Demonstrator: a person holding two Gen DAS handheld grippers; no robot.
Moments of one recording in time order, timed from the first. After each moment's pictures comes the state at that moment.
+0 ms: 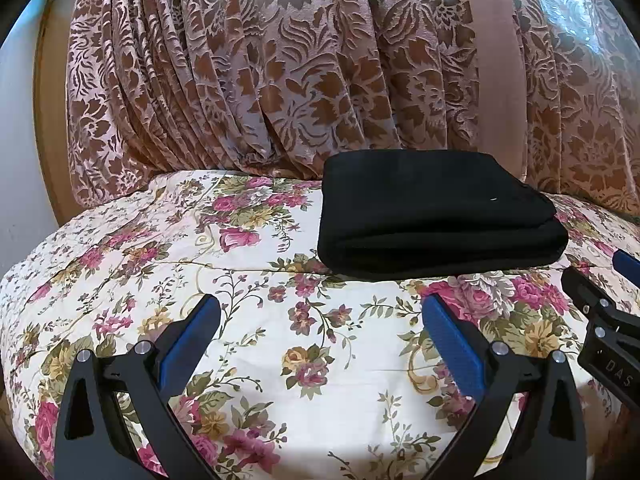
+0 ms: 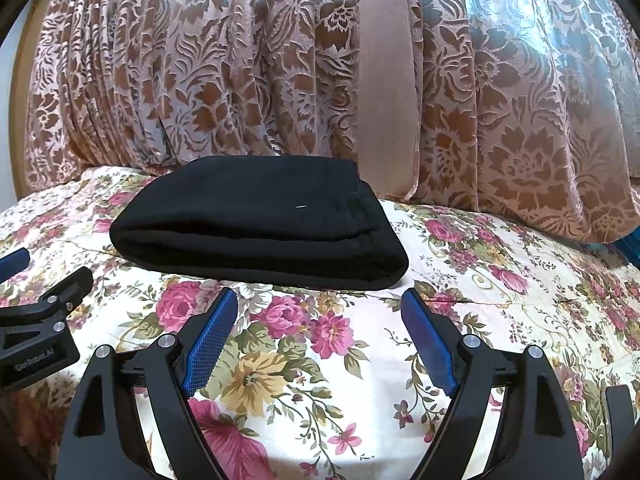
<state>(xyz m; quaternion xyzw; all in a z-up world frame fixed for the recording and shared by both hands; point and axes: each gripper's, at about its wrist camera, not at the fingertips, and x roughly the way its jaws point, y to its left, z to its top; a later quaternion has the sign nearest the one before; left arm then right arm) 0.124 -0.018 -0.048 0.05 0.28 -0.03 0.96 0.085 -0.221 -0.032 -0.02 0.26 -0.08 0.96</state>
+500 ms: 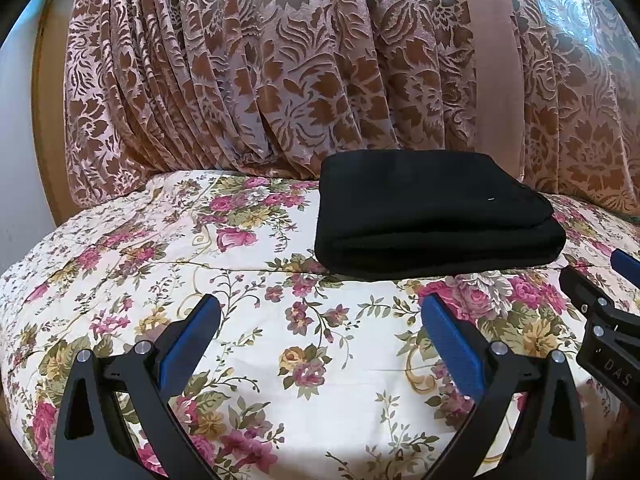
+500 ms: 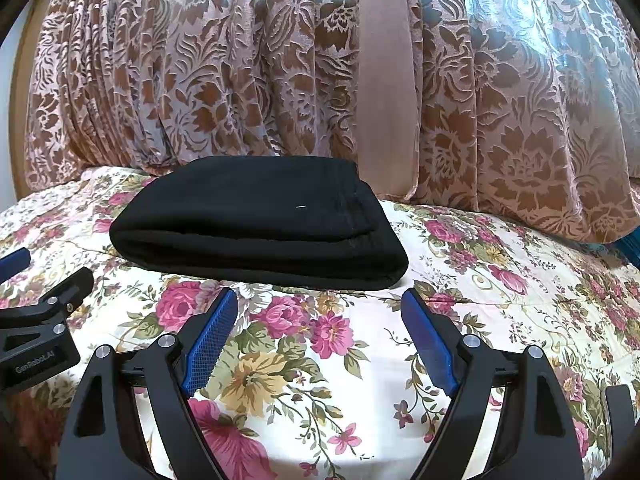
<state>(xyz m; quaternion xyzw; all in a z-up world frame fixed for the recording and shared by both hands) 0.125 -0.019 -0.049 0.05 0.28 -0.04 0.96 0.086 -0.221 -0.032 -0.02 0.26 -0.08 0.96</state>
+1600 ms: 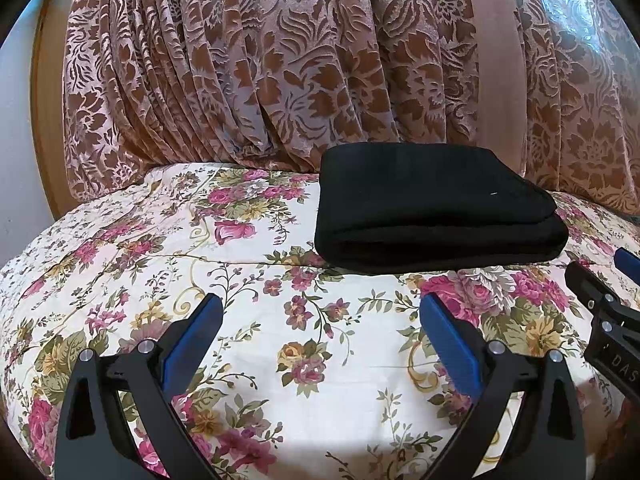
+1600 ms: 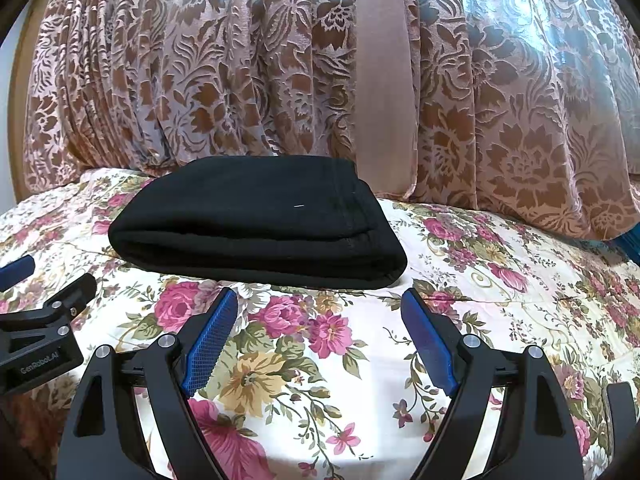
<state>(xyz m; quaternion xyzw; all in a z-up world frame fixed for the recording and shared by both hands) 0.126 -0.019 -0.053 0.04 0.28 -0.03 0.96 0.085 -0.222 -0.032 -0.02 0.26 -0.08 0.96</state>
